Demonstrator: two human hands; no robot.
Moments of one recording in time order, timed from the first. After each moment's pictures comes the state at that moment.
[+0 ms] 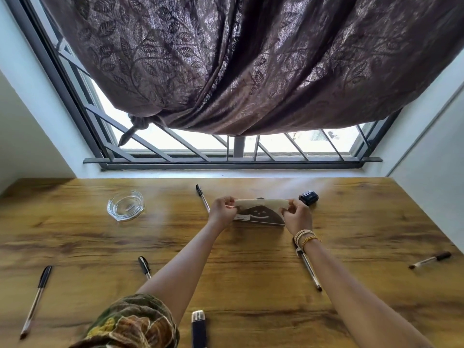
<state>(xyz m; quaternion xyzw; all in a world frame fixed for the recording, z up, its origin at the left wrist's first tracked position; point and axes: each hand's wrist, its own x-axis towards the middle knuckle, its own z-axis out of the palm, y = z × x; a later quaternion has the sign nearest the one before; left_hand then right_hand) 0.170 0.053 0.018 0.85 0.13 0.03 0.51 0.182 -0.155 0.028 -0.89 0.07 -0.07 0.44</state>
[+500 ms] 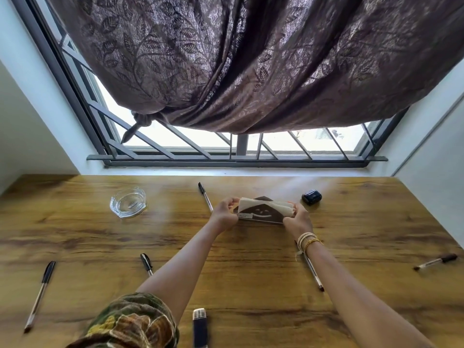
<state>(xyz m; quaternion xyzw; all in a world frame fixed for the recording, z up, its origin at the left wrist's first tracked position) 0.167 0.060 0.008 0.85 0.09 -0.06 0.51 0.175 -0.157 0.020 -0.89 0.09 0.02 0.45</state>
